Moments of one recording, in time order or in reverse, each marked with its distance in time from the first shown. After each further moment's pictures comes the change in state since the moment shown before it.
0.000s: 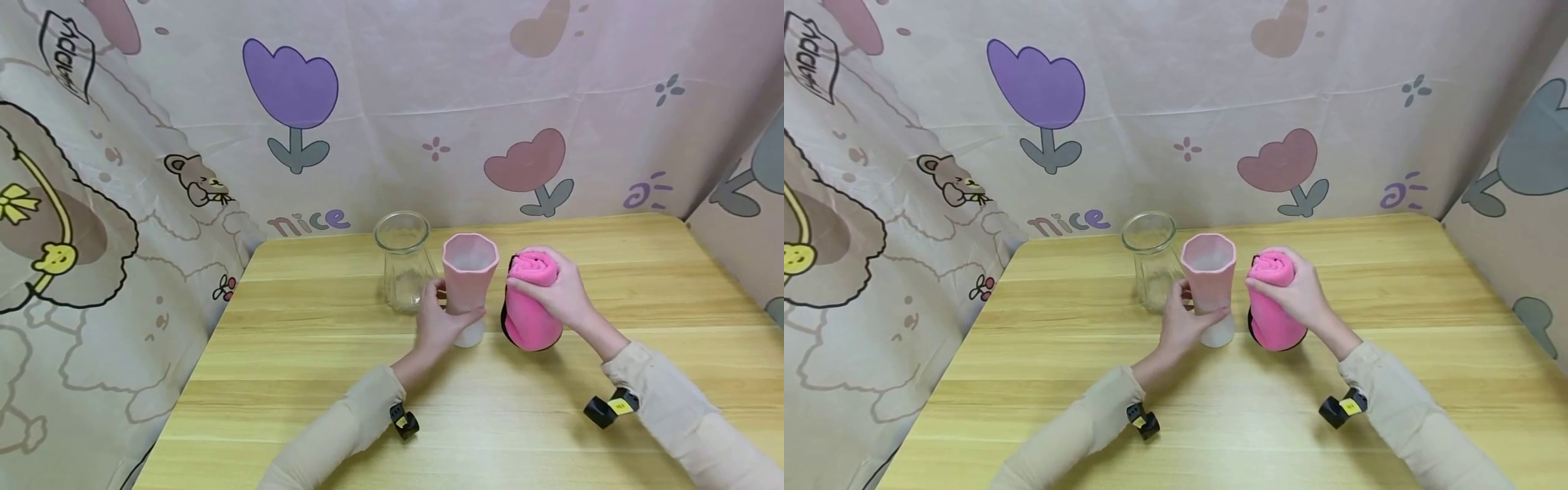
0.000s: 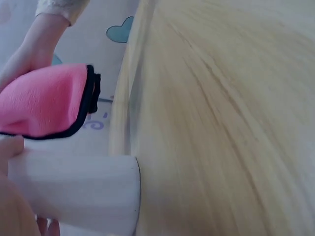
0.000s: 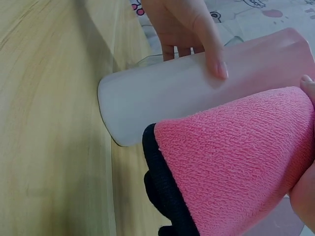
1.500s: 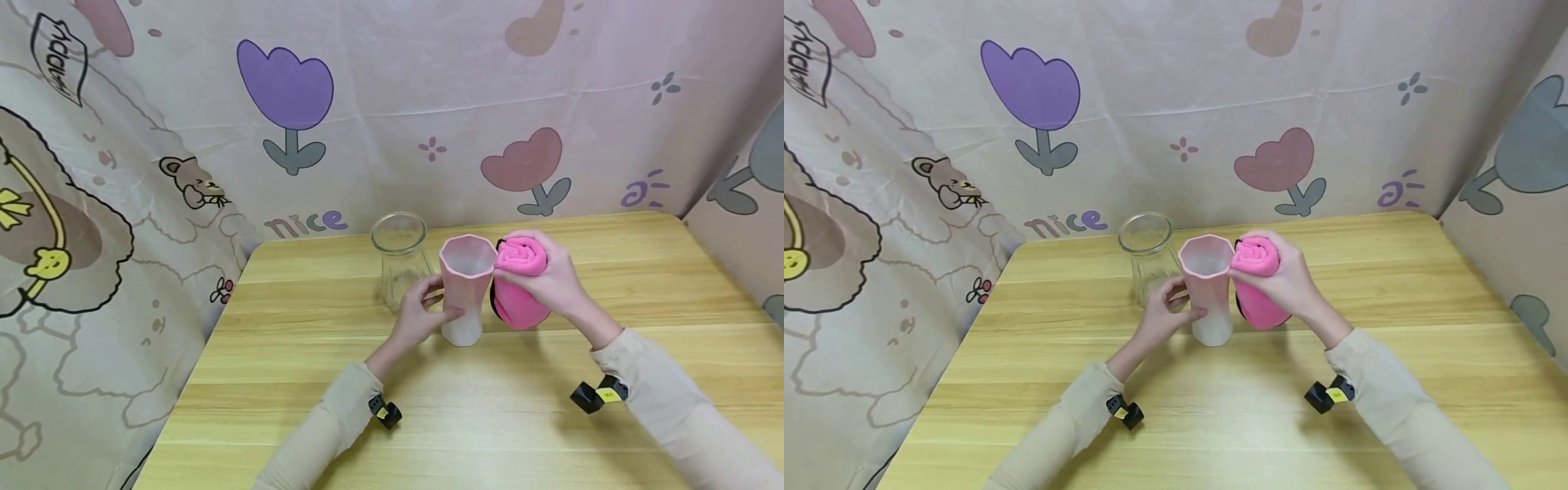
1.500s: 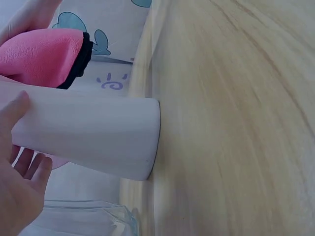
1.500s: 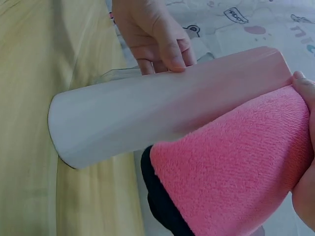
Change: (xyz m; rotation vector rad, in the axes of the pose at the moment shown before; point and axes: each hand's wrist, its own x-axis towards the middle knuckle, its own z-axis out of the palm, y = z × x) left_hand 0.015 0.017 -0.044 -0.291 -0.322 0.058; right_hand 0.012 -0.027 0.004 0.048 0.023 -0.163
